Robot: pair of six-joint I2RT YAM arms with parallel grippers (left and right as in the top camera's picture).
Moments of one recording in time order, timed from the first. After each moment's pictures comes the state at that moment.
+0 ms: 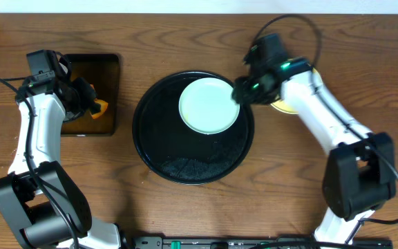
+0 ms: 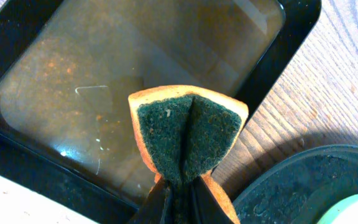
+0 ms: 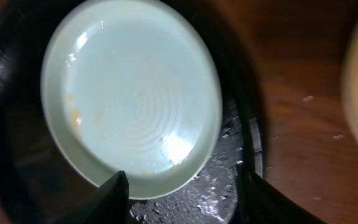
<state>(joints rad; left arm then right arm) 0.32 1.70 1.28 -0.73 0.15 -0.41 0.38 1.92 1.49 -0.77 -0.21 0.35</state>
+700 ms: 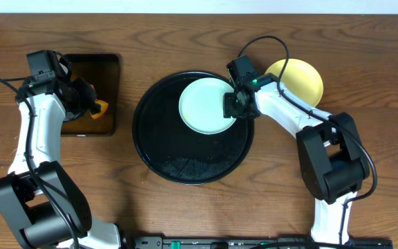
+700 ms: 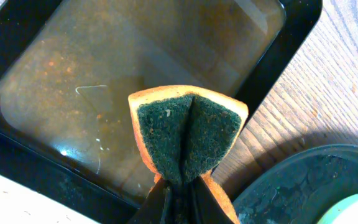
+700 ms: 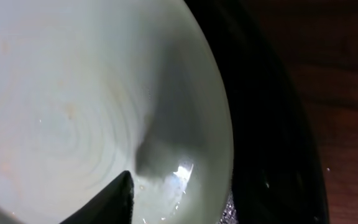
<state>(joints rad) 0.32 1.70 1.28 -0.73 0.15 -0.41 0.45 2.09 1.44 -0.65 -0.10 0.46</state>
